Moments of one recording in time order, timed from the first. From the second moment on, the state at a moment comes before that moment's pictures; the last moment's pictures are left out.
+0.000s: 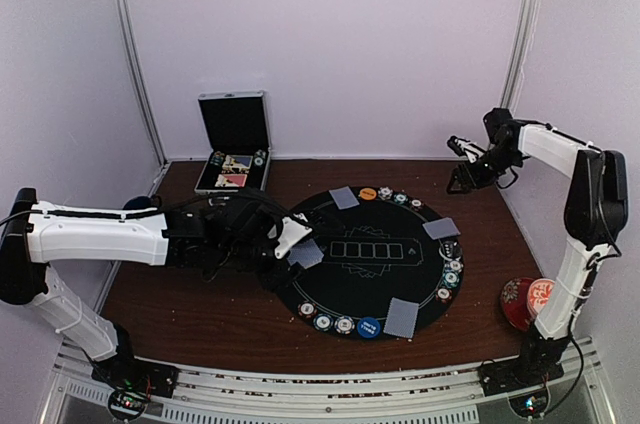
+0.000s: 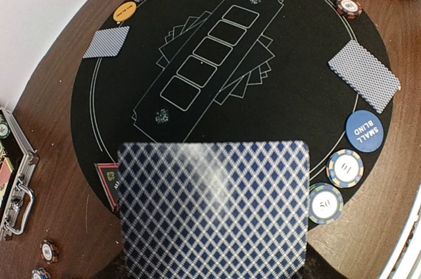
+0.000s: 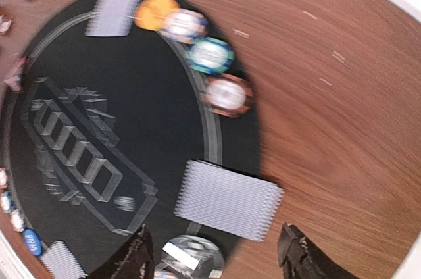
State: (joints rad) left arm -1.08 1.47 1.02 -0.35 -0.17 0.09; right arm 0.03 1.85 1.57 -0.84 -0.37 -0.36
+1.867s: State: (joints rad) left arm -1.08 1.46 1.02 -0.37 -0.16 0.08; right arm 0.79 2.03 1.62 -0.47 -0.86 0.01
